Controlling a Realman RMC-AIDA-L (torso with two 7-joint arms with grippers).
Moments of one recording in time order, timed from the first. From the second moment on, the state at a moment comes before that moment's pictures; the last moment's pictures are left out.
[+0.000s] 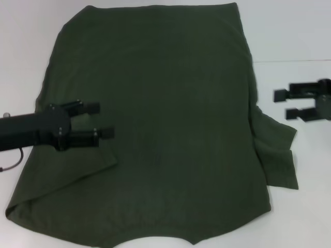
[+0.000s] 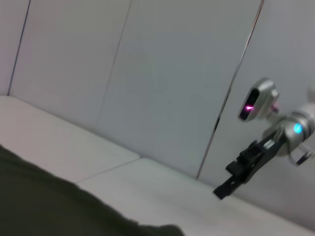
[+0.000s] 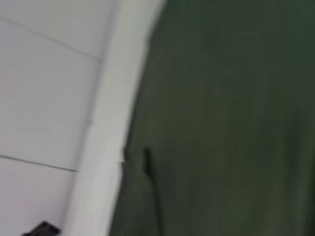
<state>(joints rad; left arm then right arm) -0.59 -1.99 0.47 0.59 2.04 1.74 -1.44 0.69 1.77 -0.65 -0.50 -2.12 -1.59 2.51</state>
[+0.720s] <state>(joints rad) -0.57 -2.00 0.47 0.53 2.06 1.70 -1.26 0.67 1.75 -0.65 -0.50 -2.37 -1.55 2.60</state>
